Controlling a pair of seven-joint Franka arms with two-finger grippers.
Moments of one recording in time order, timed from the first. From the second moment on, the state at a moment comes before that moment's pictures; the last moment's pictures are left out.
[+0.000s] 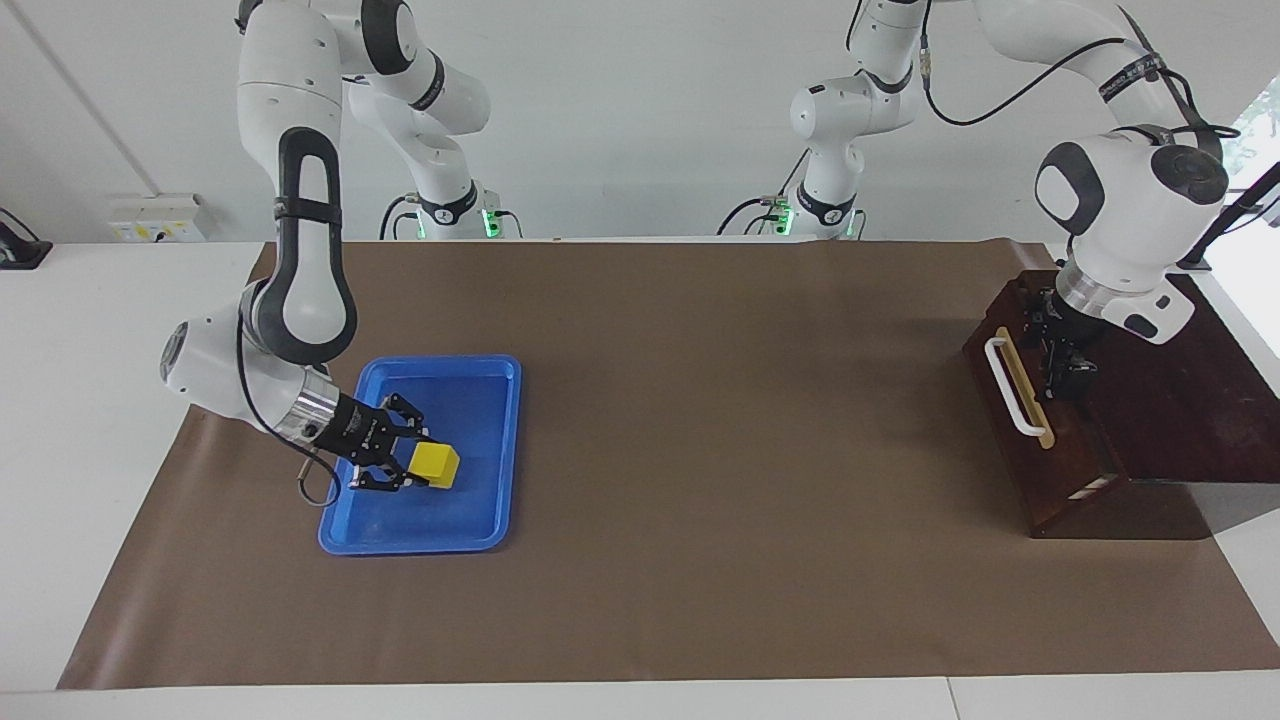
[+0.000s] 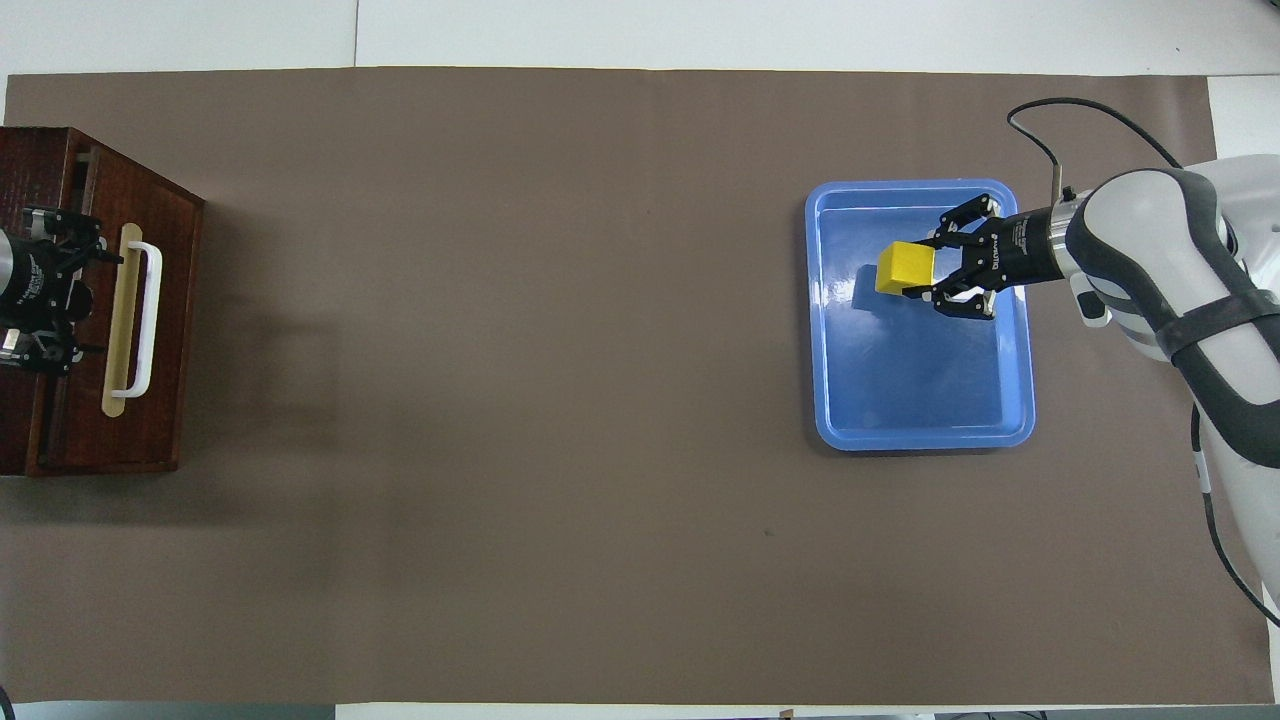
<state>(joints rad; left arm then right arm) 0.17 0.10 -0.05 -1.87 0.09 2.03 -1.26 -0.07 0.45 -0.04 -1.80 0.76 2.06 1.19</state>
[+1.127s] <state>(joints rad) 0.09 -0.04 -0.09 -1.80 0.08 1.71 -0.66 -0.04 0.41 -0.03 -1.91 0.77 2.19 1.06</state>
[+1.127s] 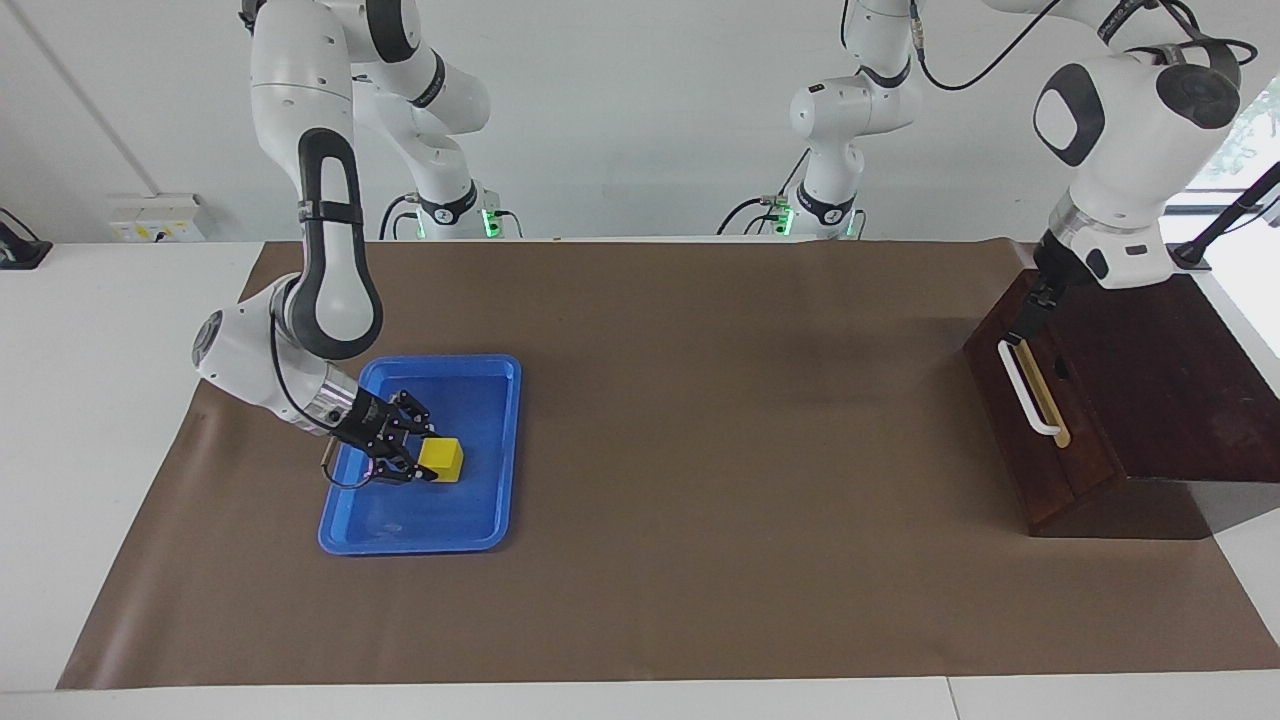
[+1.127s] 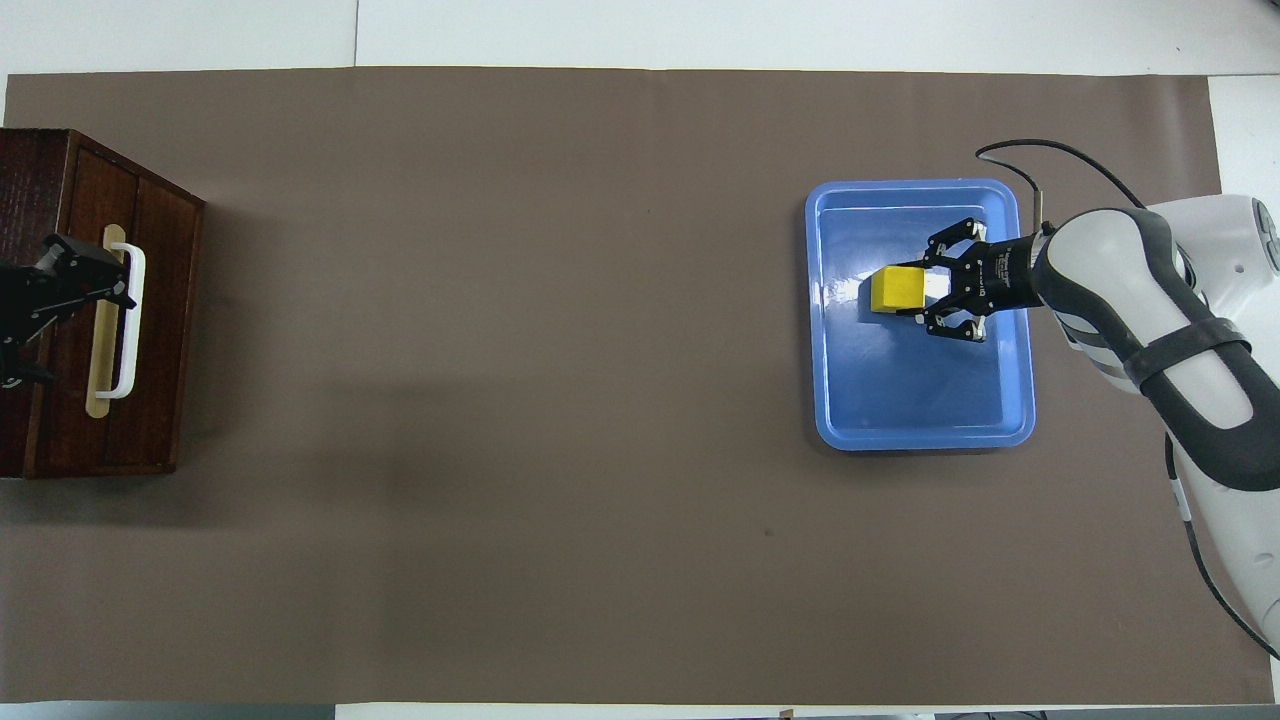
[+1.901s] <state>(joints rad) -0.06 -0.02 -0.03 -1.68 0.01 1.49 -0.26 -0.01 0.37 -0.03 -1.90 0.76 2.16 1.06</state>
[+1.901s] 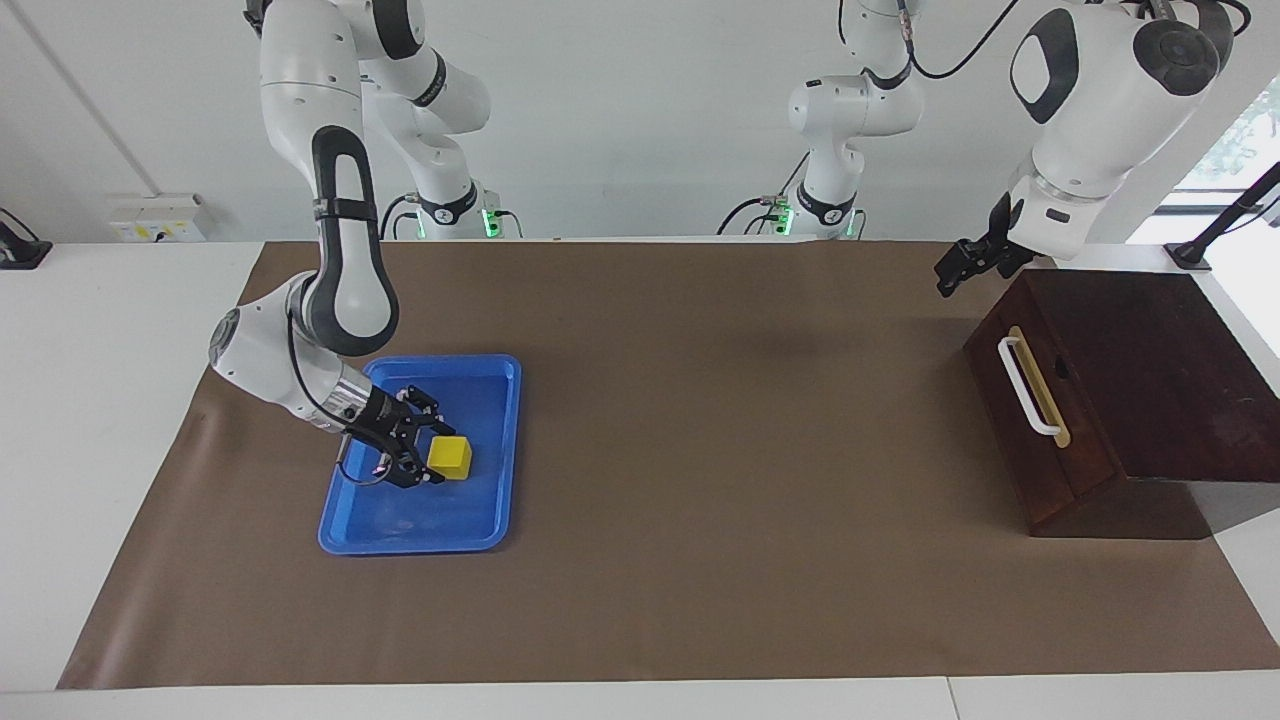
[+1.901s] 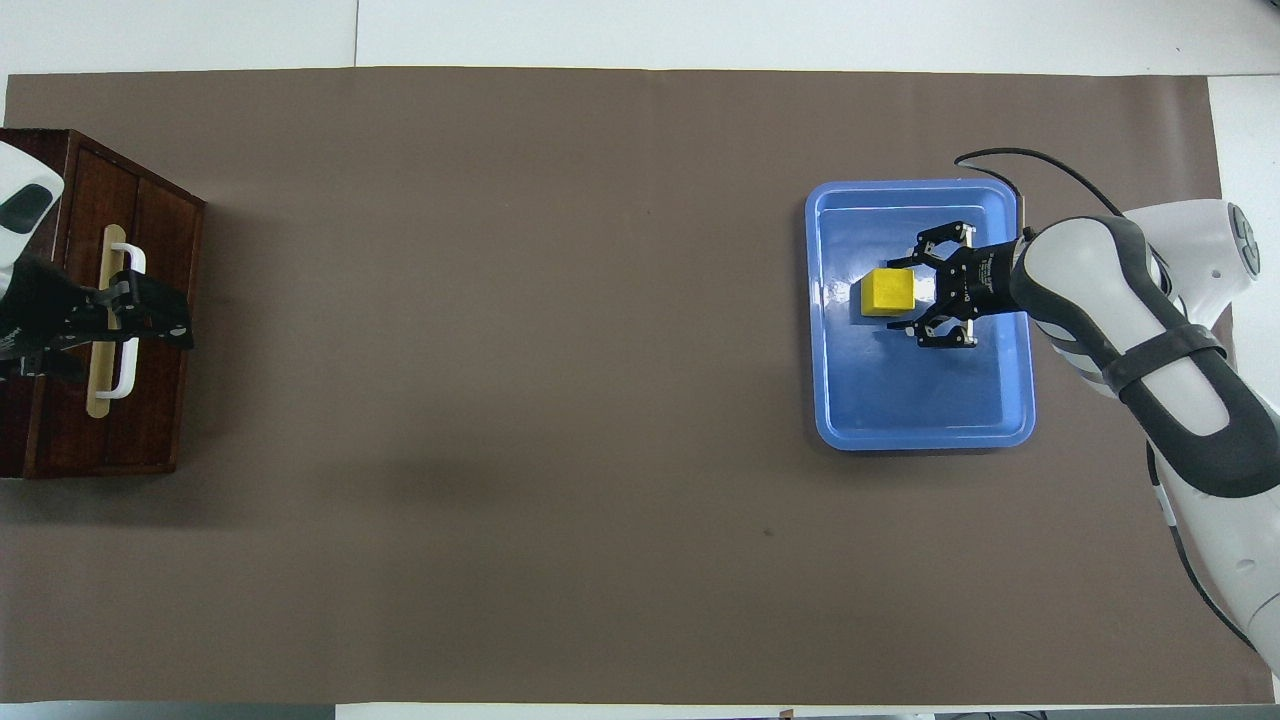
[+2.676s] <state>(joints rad) -0.06 -0.04 -0.04 -1.68 -0.01 1.47 -0.21 0.00 0.04 -0.02 -1.75 0.34 1.79 0.98</state>
